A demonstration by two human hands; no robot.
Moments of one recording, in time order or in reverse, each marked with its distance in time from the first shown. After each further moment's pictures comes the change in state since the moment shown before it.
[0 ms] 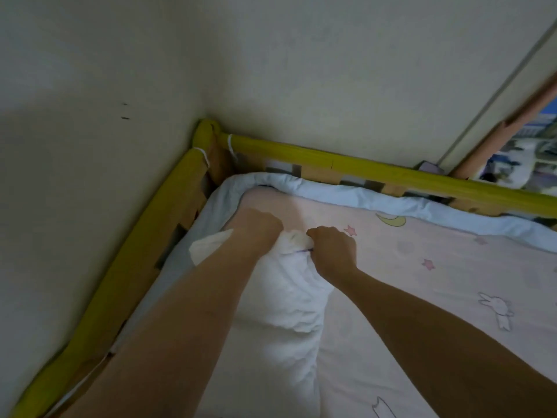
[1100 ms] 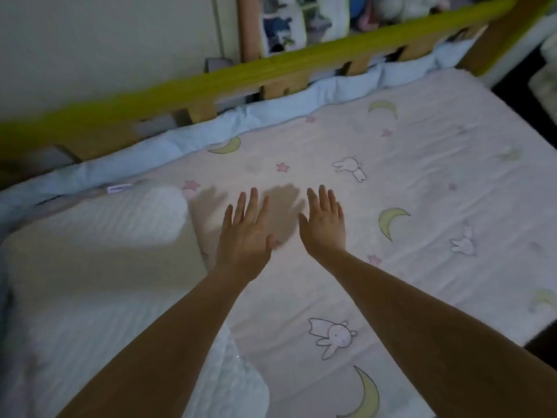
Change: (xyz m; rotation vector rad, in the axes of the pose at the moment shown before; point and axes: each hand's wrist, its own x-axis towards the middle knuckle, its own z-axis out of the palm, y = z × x) left_hand -0.177 0.071 -0.182 -1.103 -0.349 1.439; right_hand -0.106 0.216 0.134 0.137 0.144 0.765
